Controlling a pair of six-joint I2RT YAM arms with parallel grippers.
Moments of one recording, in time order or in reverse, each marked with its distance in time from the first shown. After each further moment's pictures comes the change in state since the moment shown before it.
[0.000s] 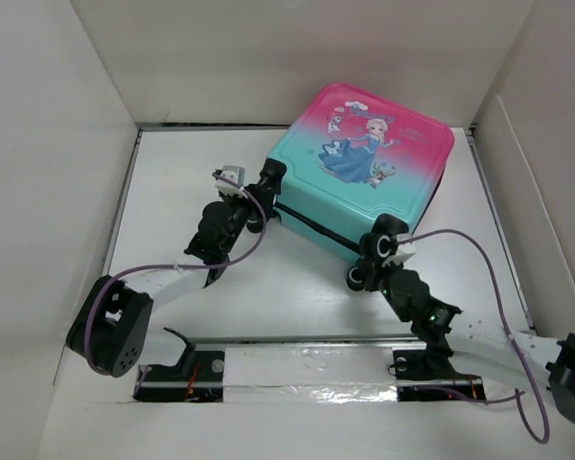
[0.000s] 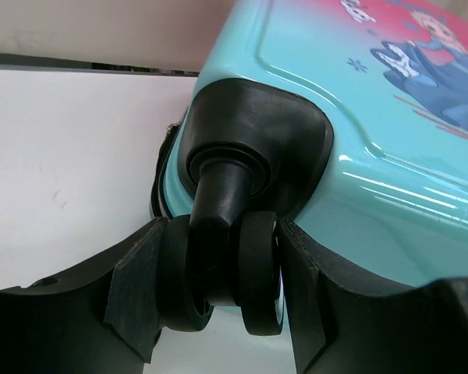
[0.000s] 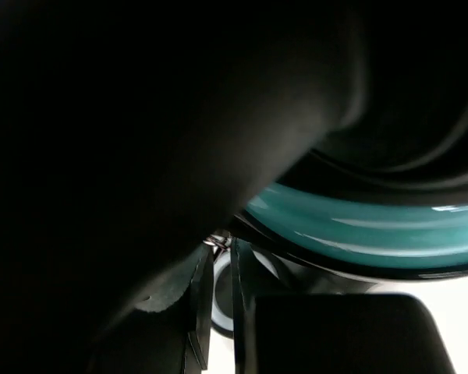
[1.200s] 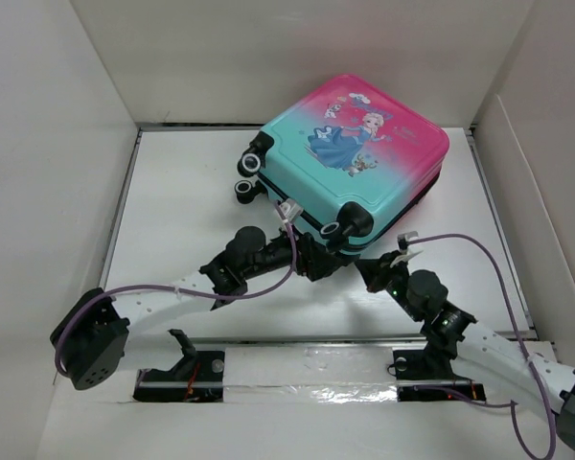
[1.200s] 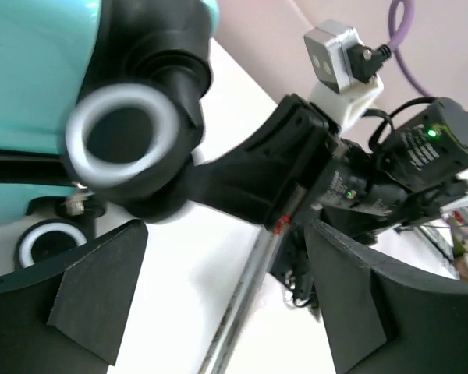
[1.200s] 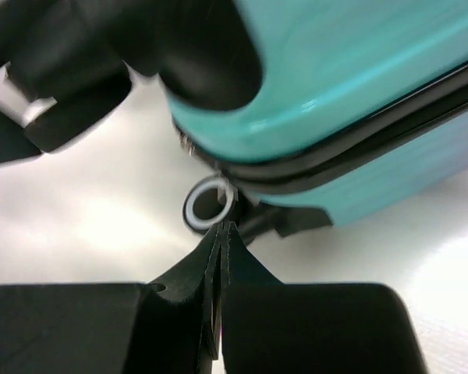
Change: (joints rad) left arm -0.366 -0.124 0.023 -0.200 0.381 -0.303; right arm -0.071 -0.216 -0.010 -0.063 -0.174 0.004
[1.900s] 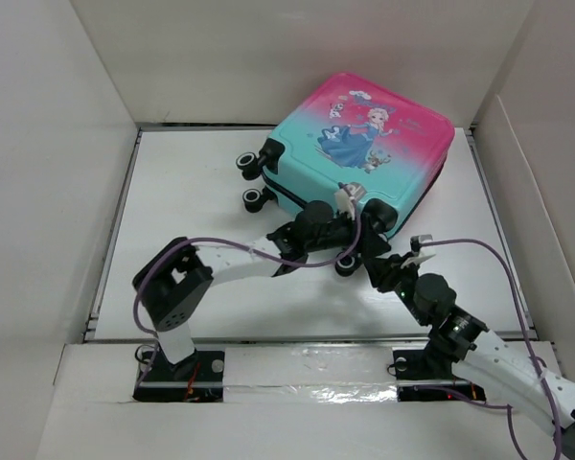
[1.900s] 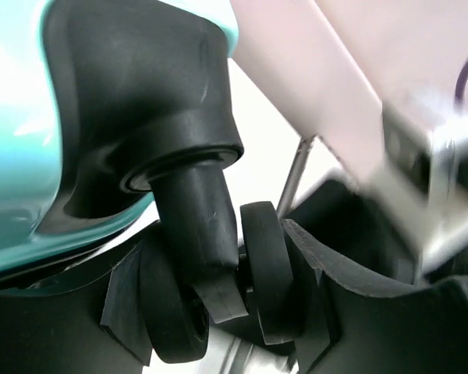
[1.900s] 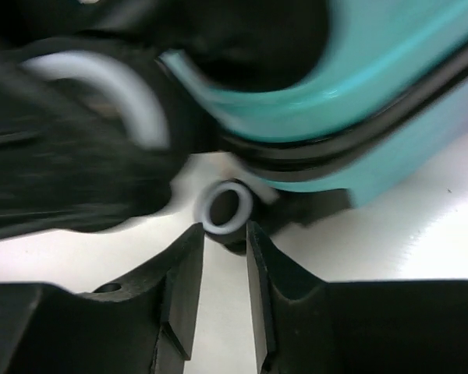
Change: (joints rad) left arm -0.076 0.493 0.430 -0.037 0.019 -0.031; right arm 0.011 -0.132 0.034 -0.214 0.129 0.012
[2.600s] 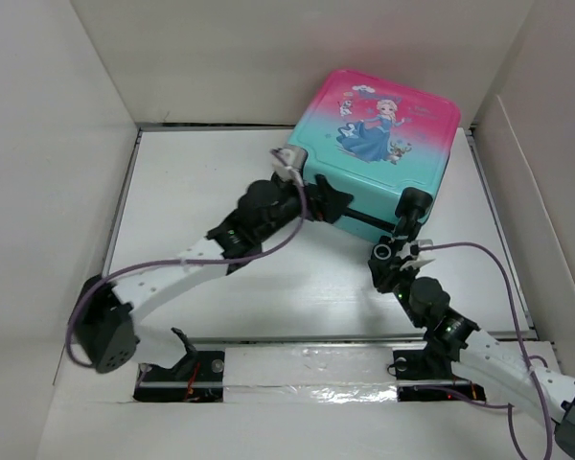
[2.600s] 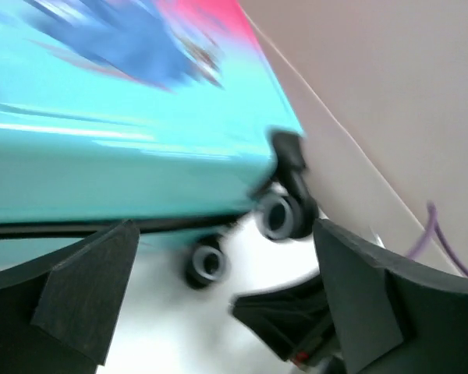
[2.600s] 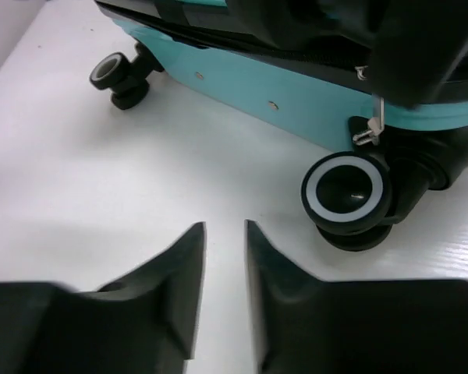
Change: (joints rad) left arm 0.093 -0.296 0.013 -0.195 -0.265 0.093; right arm -0.005 0.040 -0.103 0.146 0.080 -0.006
